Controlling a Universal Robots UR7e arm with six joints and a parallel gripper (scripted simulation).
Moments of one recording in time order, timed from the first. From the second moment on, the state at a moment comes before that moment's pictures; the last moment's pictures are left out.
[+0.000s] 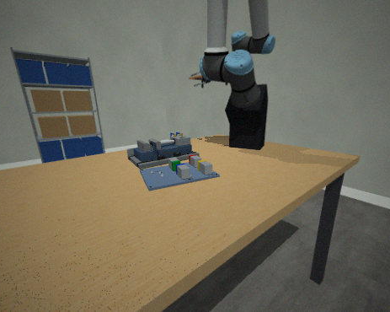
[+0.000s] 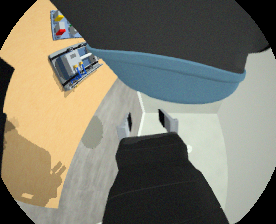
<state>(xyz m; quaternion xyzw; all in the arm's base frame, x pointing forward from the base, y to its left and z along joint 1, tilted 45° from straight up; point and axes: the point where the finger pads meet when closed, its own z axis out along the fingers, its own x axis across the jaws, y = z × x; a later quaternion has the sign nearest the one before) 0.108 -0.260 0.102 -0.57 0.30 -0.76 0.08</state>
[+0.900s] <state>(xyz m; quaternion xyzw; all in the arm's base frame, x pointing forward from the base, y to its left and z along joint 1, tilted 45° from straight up) 0.121 -0.238 0.118 -0.65 0.26 -0.71 0.10</state>
